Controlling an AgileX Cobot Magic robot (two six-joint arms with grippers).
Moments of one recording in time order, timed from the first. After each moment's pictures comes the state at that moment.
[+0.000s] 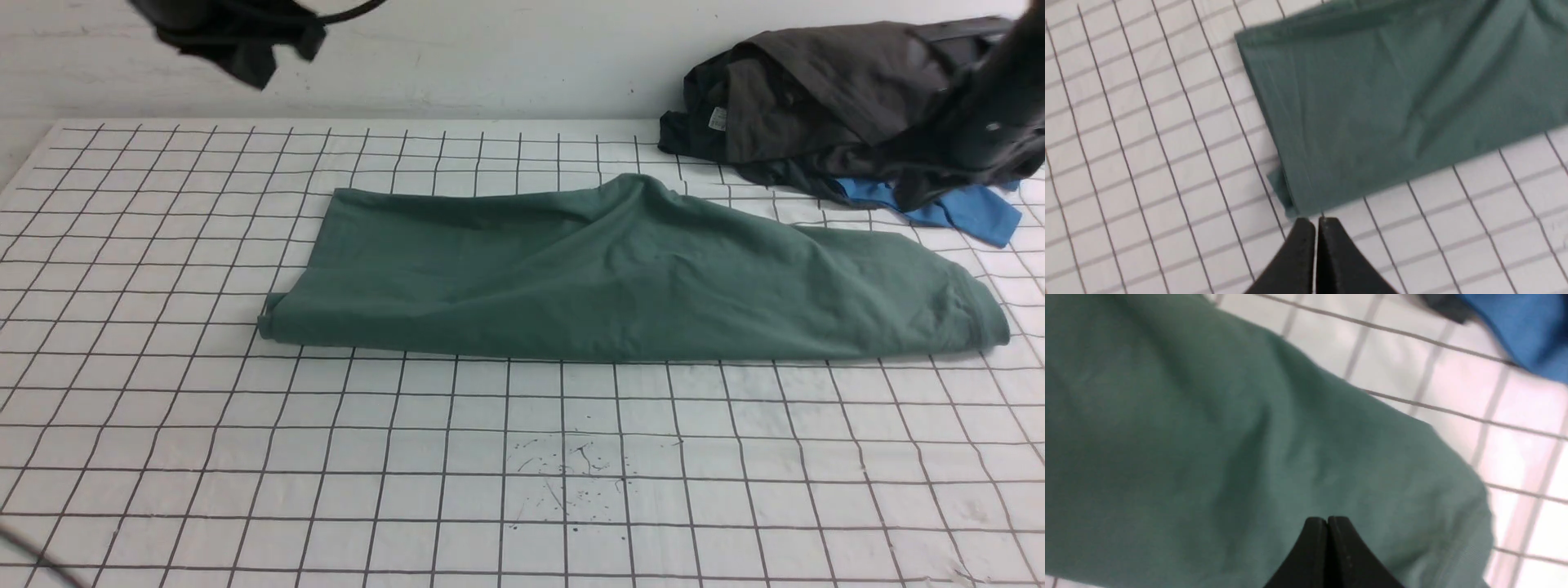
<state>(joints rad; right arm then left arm) -0.11 2.15 -2.03 0.16 1.23 -0.31 -0.20 1.68 -1.83 -0.02 1.25 0.22</state>
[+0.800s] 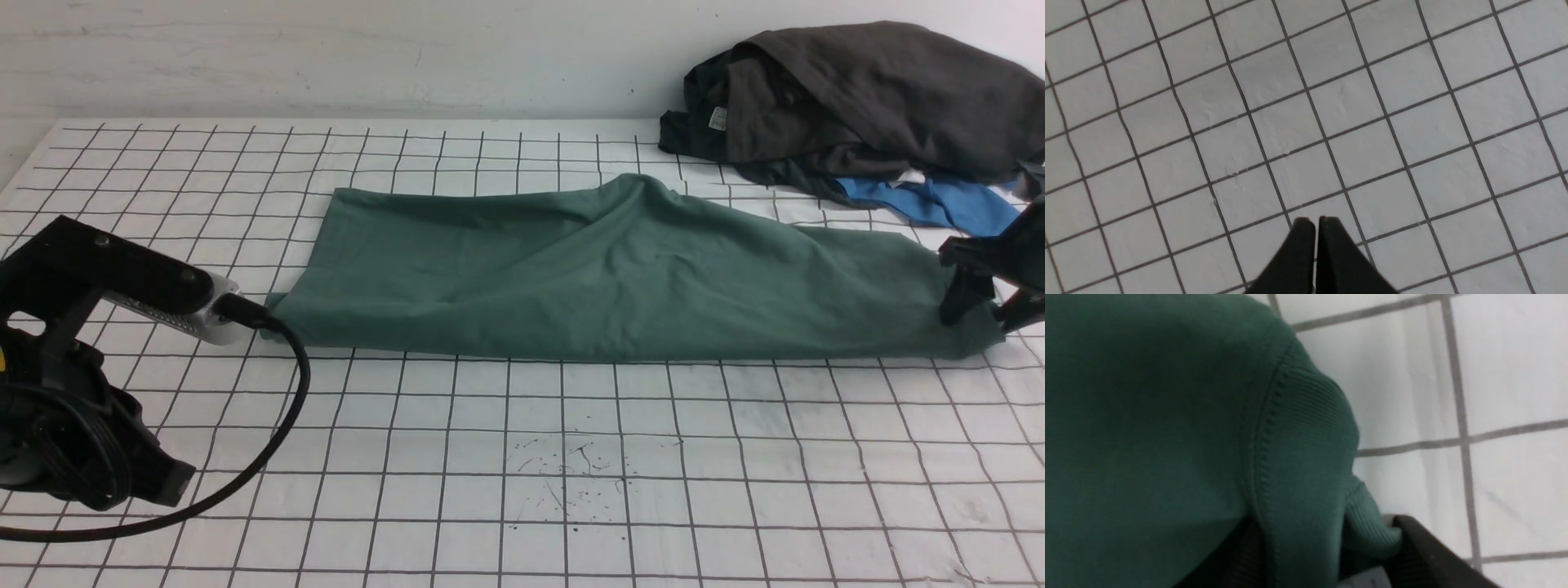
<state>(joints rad) -0.26 2.31 -1.87 0.23 1.15 -0.19 -0.20 1.08 -0.84 -0.03 0.94 0.18</state>
